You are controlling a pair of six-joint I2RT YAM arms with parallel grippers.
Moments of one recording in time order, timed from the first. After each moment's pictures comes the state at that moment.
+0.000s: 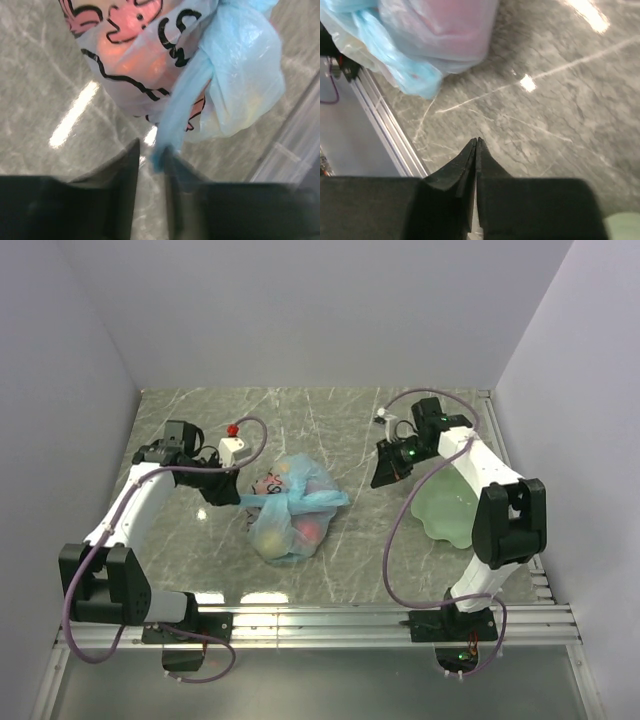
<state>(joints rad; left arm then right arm) -0.06 1.34 1.08 -0.89 0.65 0.67 0.16 1.70 1.33 -0.89 -0.81 -0.35</state>
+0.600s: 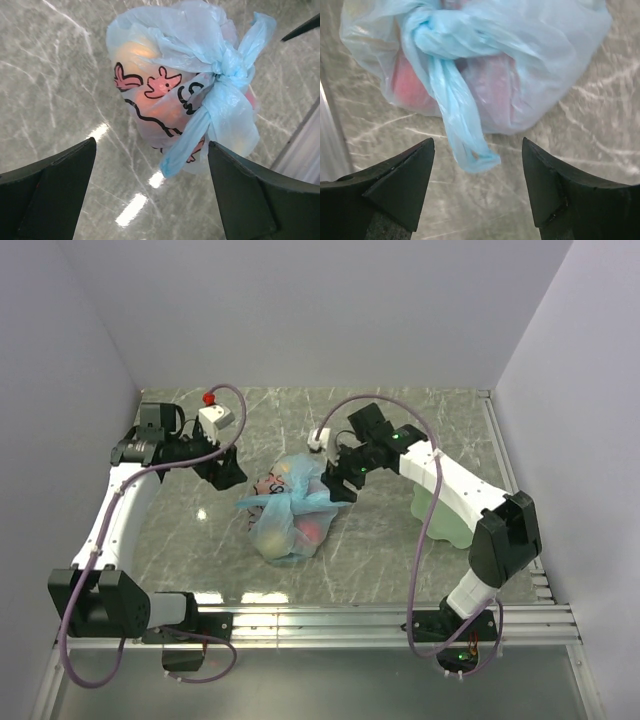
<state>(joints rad) -0.02 1.27 1.22 -0.79 0.73 0.46 0.56 1.63 1.41 -0.78 -0.53 -0.62</state>
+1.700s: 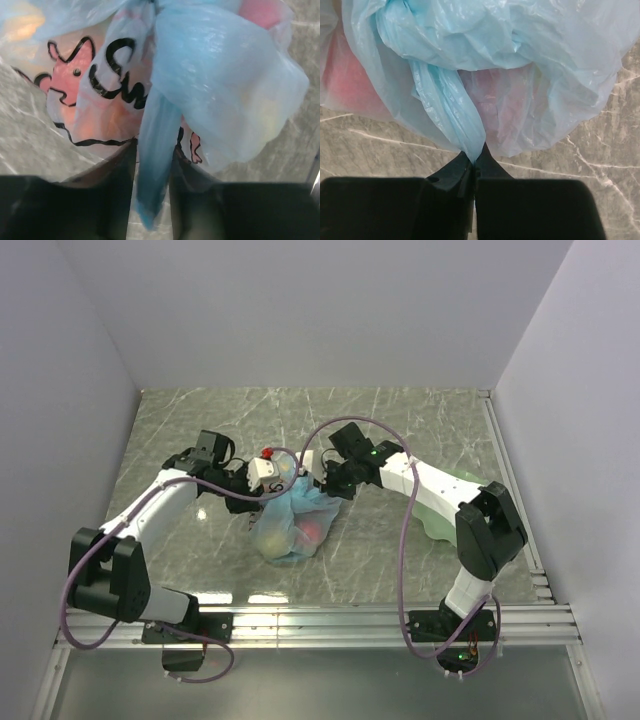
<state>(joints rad) -0.26 1.38 0.99 -0.71 0.62 0.88 0.67 1.71 1.30 -0.61 -0.33 -0.75</state>
